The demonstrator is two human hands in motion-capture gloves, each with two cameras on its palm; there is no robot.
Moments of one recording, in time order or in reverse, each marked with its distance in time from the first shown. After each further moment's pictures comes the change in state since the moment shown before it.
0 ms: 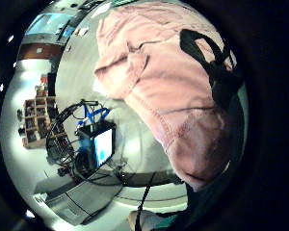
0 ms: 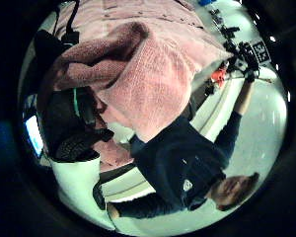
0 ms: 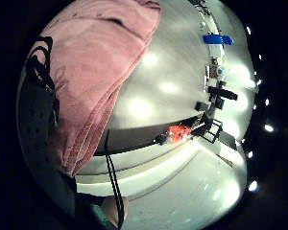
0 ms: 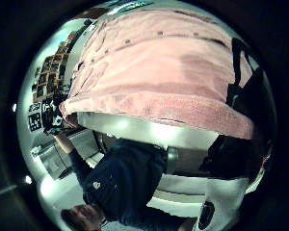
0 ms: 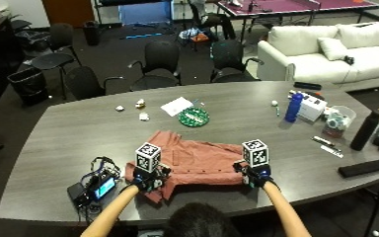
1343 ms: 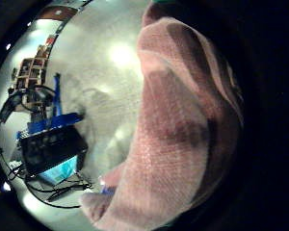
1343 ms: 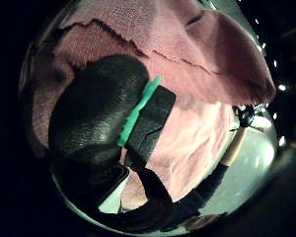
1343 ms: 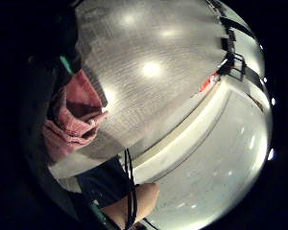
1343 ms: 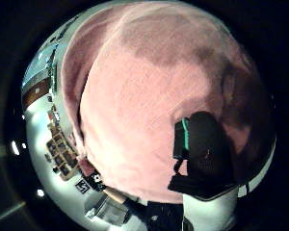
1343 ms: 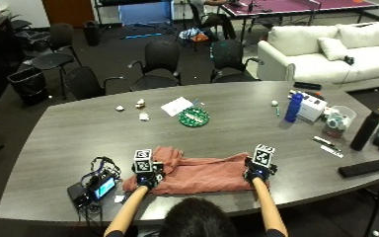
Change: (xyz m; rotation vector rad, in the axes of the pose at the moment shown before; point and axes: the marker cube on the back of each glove) left arm -0.055 -0.058 0.092 -0.055 0.108 -0.593; right arm 0.055 -0.092 0.056 0.027 -0.269 0.669
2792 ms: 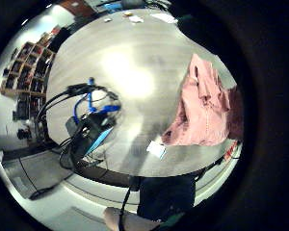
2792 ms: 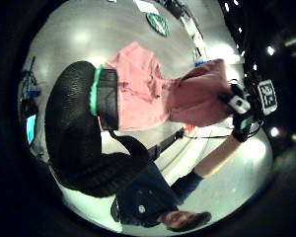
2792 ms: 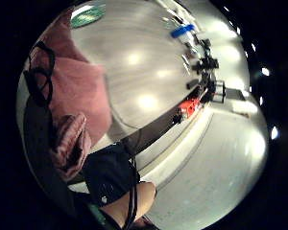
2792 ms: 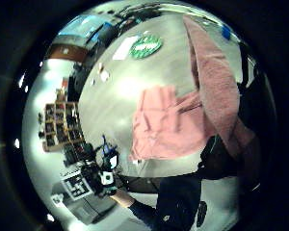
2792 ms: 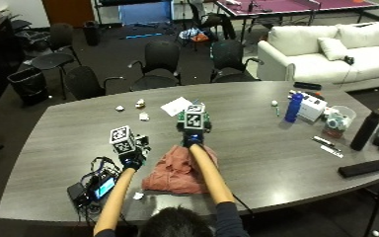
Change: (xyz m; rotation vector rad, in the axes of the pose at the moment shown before) left arm -0.041 0.011 -0.151 0.273 0.267 0.023; right arm -0.277 0.170 -0.175 0.005 0.073 -0.429
